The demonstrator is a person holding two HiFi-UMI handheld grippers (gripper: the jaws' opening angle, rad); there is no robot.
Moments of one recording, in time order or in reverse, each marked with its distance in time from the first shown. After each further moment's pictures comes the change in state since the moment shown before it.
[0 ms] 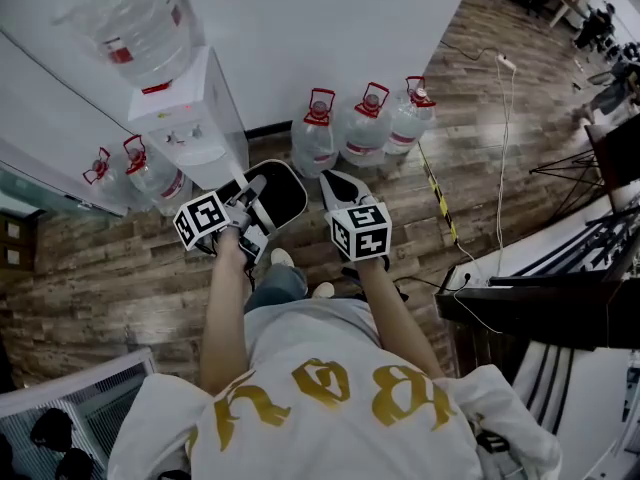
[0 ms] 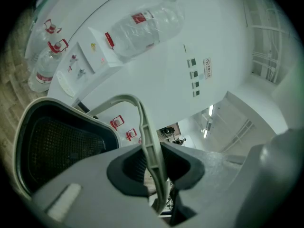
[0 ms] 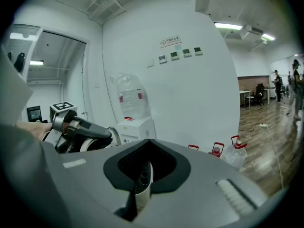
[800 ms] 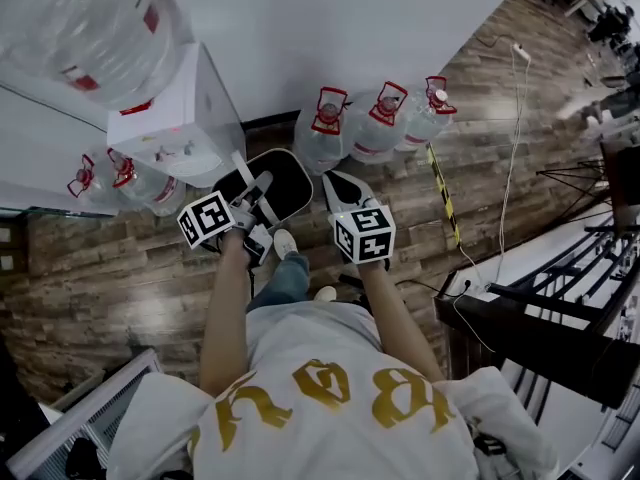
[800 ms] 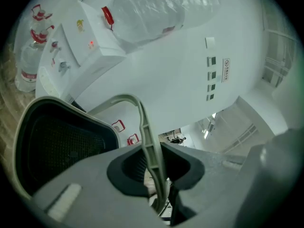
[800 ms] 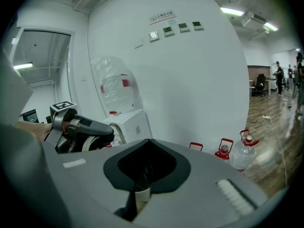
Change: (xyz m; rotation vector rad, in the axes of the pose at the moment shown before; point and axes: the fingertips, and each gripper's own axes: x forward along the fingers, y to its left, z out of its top) left arm 0.112 0.069 0.099 -0.054 0.053 -0.007; right arm 0.157 -0.054 -0.001 0.047 0.120 -0.003
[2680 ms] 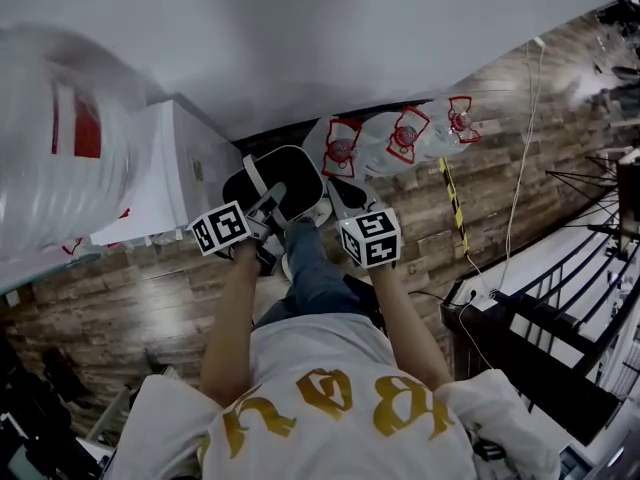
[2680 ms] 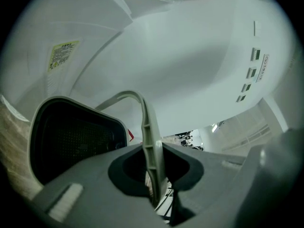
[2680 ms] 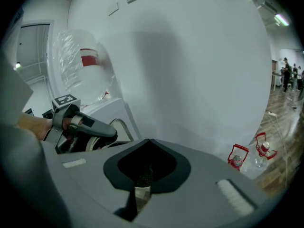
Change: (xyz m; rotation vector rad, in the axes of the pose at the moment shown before) left arm 0.171 0.093 0.132 -0.047 0.168 0.091; right arm 0.214 -0.099 0.039 0.010 0.180 0.000
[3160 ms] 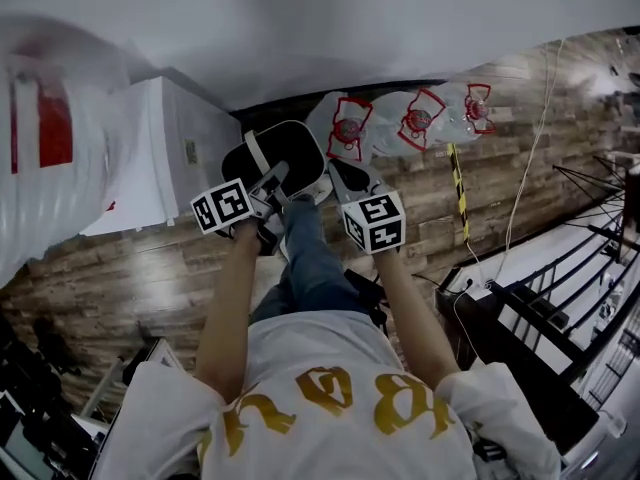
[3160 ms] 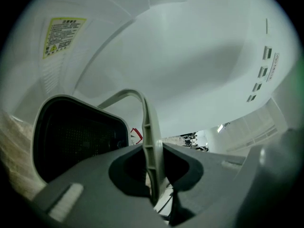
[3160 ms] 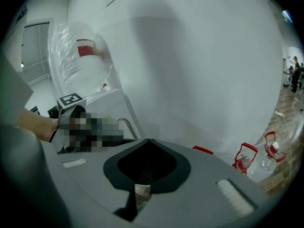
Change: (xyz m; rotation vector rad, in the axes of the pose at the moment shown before) left arm 0.031 0.051 0.006 -0.027 0.015 0.060; right arm 0.045 -0.012 -0.021 -0.025 0.073 0.061
